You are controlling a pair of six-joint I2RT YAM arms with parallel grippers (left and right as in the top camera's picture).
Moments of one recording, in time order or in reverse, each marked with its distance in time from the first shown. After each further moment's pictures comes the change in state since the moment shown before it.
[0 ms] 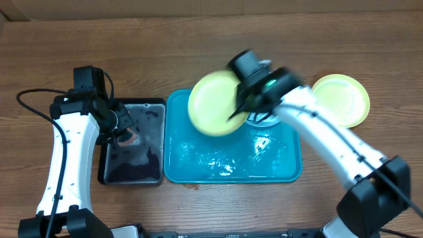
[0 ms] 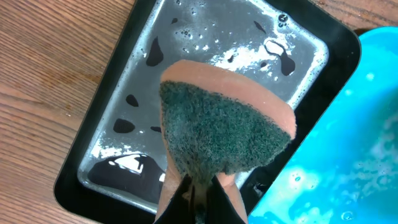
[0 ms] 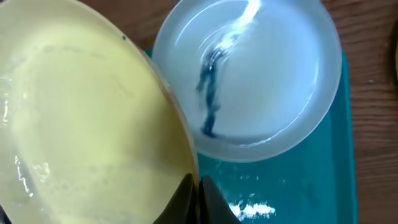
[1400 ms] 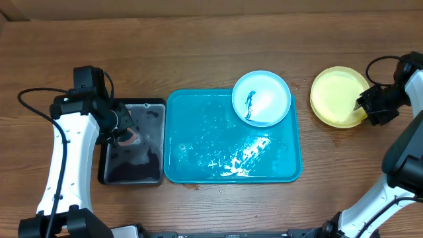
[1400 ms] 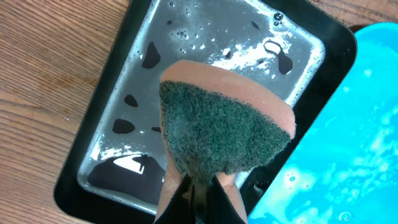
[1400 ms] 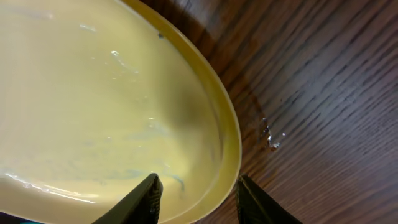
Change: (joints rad) left arm 0.000 0.000 0.000 0.005 0.007 0.023; right arm -0.965 0.286 -0.001 -0.073 -0.283 -0.069
